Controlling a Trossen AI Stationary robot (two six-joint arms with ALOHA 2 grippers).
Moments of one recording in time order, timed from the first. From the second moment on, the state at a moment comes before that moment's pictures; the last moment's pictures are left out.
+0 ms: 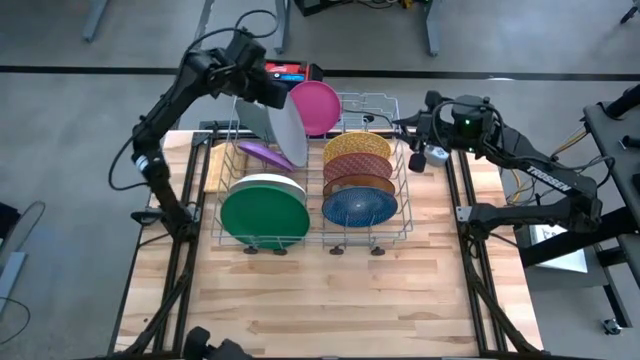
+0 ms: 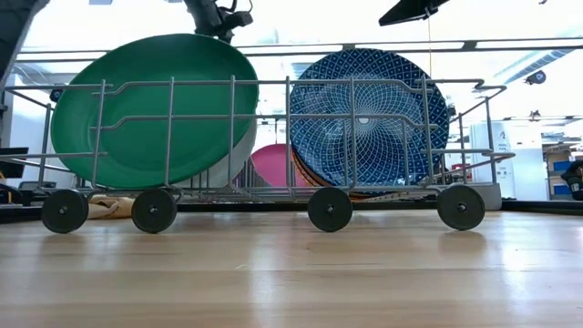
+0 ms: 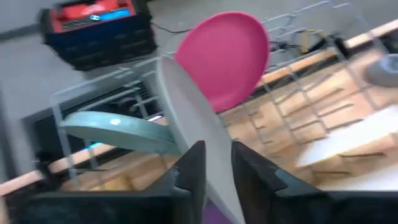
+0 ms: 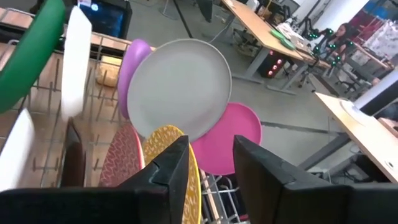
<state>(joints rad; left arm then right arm) 0.73 1.79 2.24 -1.38 -0.15 -0.41 -0.51 1.00 1.15 -0.48 -0.08 -0.50</state>
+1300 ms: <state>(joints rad) 0.66 1.85 2.07 -1.42 -0.22 -0.46 -0.52 1.00 1.13 -0.50 -0.08 -0.50</state>
